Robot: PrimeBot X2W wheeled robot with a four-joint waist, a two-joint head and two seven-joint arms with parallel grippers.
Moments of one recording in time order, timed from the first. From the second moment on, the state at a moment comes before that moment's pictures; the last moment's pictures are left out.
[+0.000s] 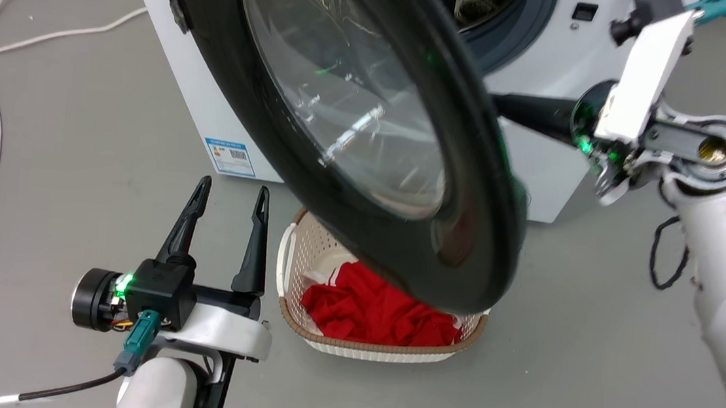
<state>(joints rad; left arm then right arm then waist) -0.19 0.05 -0.12 0.07 -0.06 -0.01 -0.26 -1.01 -0.24 0.38 0.66 1.50 0.13 0.90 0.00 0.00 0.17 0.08</state>
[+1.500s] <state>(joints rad) -0.10 0.05 -0.08 0.11 -0.06 -0.01 -0.26 -0.33 -0.16 0.08 0.34 1.54 0.13 0.37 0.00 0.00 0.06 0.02</state>
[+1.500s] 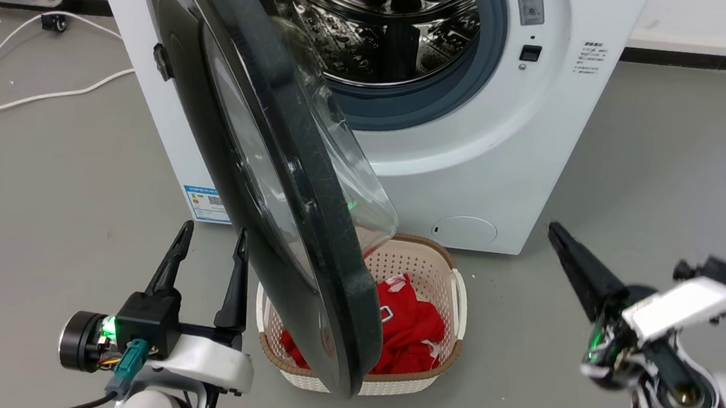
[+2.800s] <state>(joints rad) -0.09 0.06 -0.04 0.13 -0.05 -0.02 -0.26 0.04 -0.05 -0.06 0.01 0.05 0.13 -0.22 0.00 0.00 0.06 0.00</state>
